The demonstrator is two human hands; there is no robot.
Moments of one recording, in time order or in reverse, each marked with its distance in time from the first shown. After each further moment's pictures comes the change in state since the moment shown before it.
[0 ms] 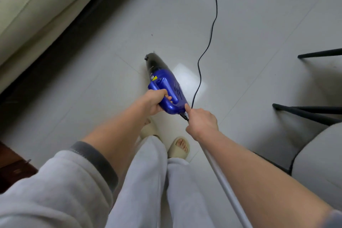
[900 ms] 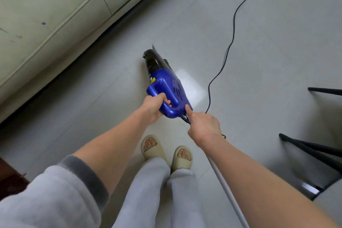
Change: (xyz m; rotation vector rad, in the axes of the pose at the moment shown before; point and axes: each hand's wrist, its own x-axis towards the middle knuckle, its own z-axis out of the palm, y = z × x) left_hand 0.069 0.114 -0.066 -0.187 0.026 0.034; right_hand 0.104 -0.078 -0.094 -0.151 0.043 -0.061
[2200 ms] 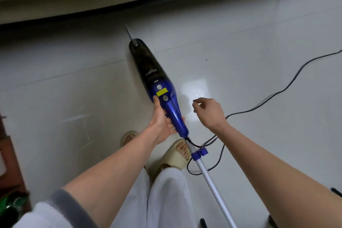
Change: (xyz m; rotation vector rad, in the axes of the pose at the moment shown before) left_hand 0.097 -0.056 0.003 -0.753 0.041 -0.161; right_hand 0.205 0.001 0.019 0.381 -0.046 -0.218
